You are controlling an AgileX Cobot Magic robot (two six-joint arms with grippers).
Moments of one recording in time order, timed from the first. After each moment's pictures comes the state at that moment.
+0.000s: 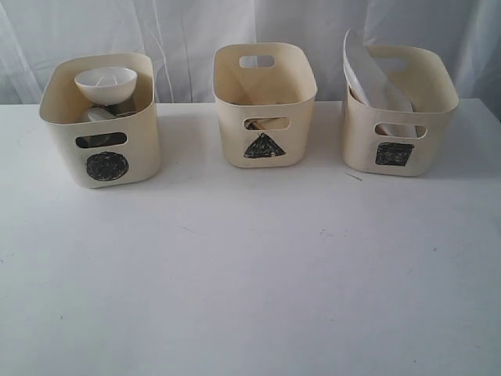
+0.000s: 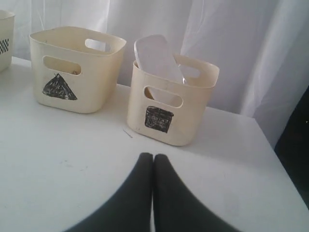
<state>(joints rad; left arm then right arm) -0.47 0.00 0.02 -0.06 0.27 0.20 0.02 0.01 -0.01 -0.12 0.17 -0.05</state>
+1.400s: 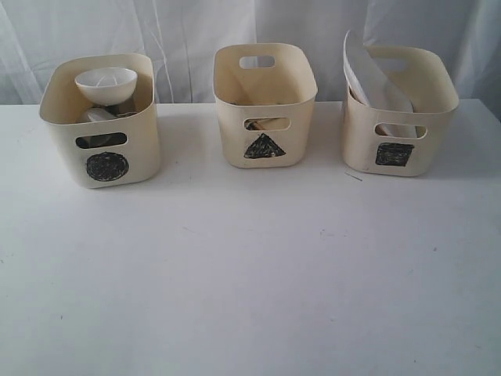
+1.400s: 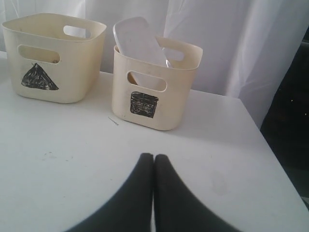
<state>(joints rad) -0.47 0.00 0.02 -0.06 0.27 0.20 -0.04 0.01 -0.01 -0.14 0.21 0.00</state>
